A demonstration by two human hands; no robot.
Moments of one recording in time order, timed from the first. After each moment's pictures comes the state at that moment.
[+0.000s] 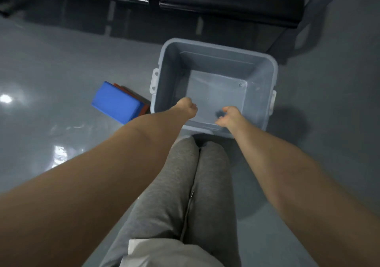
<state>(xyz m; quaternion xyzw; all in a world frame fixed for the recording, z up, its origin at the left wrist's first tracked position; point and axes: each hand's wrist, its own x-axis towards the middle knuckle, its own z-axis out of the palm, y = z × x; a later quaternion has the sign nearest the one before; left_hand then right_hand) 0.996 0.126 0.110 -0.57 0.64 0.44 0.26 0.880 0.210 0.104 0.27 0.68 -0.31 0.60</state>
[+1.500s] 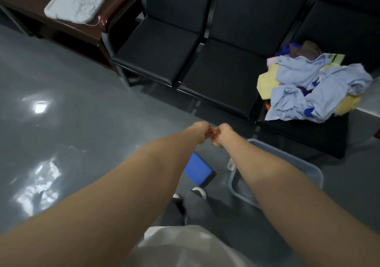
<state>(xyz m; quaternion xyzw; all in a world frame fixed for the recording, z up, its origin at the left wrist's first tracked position) 1.293 -0.144 0.418 -0.65 0.22 0.72 -0.12 1.212 -0.123 0.401 0.07 0.71 -0.35 0.60</state>
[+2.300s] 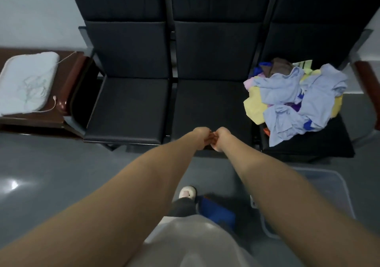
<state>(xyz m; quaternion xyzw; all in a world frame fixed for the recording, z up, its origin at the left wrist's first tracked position) 1.246 -0.395 0.446 -0.59 0.33 0.74 -0.01 1.178 -0.347 0.442 0.19 0.66 -0.47 0.55</state>
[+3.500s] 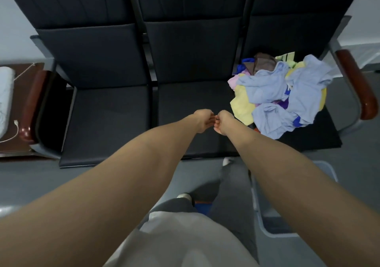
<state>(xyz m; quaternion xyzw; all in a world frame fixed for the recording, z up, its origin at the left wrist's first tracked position) 1.131 -0.482 0.445 -0.53 0.39 0.75 0.04 1.068 -0.430 0.420 0.21 0.69 -0.50 0.48</state>
